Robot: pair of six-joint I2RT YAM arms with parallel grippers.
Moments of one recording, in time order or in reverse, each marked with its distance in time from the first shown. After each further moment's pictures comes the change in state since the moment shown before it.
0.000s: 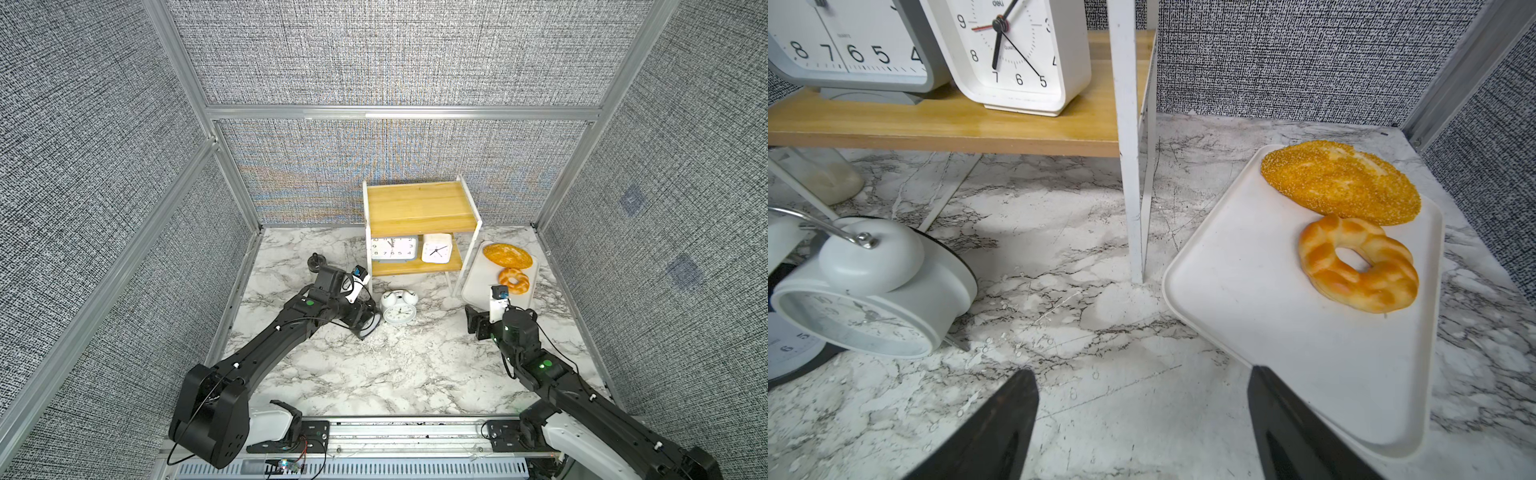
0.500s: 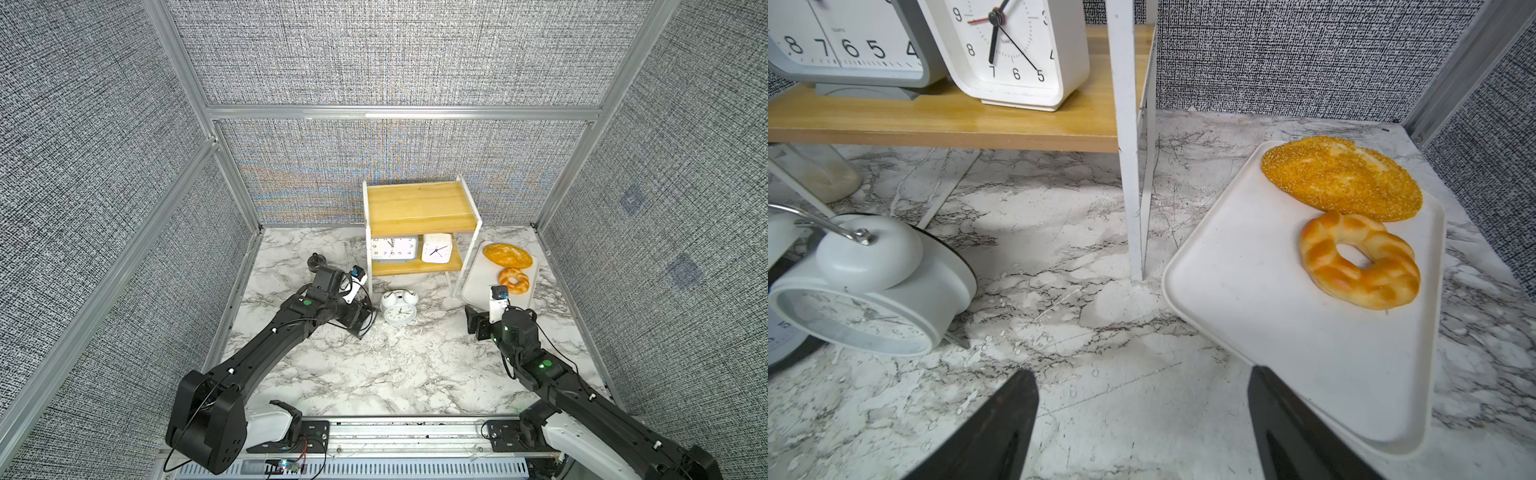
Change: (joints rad) left arm 0.000 -0.044 0.029 -0.077 -0.060 0.006; right arm -0.001 0.002 -0.003 0.000 0.000 0.000
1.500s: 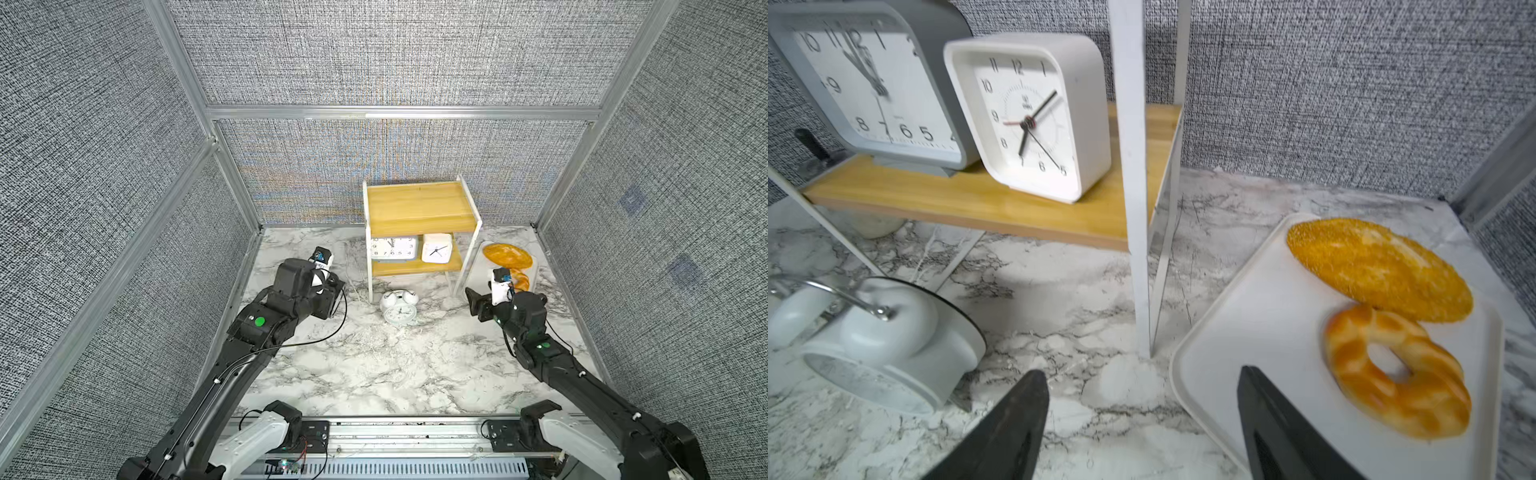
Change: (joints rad) left arm 0.002 -0.296 0.235 -0.327 -0.317 -0.080; right arm -0.204 0.196 0.099 0.244 -0.327 -0.138
